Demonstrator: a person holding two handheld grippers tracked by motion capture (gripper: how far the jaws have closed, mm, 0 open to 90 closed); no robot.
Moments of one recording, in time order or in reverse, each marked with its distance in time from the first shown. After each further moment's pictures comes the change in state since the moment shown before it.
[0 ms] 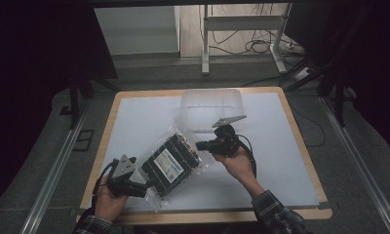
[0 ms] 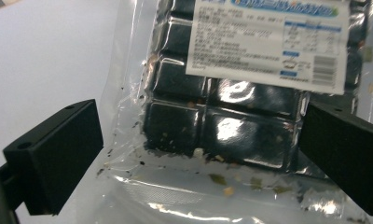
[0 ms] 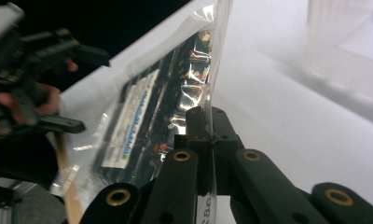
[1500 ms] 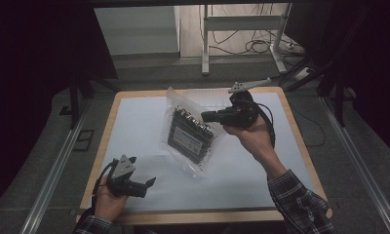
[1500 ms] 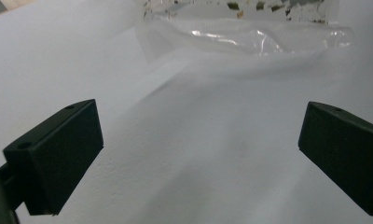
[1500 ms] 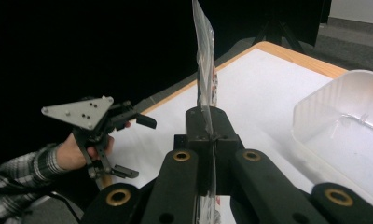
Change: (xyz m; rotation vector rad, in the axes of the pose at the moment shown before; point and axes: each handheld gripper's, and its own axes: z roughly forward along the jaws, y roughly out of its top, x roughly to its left) left arm 0.000 0.000 -0.001 -0.015 0.001 0.005; right arm 0.028 0.085 -0.087 -0.120 0.060 -0.087
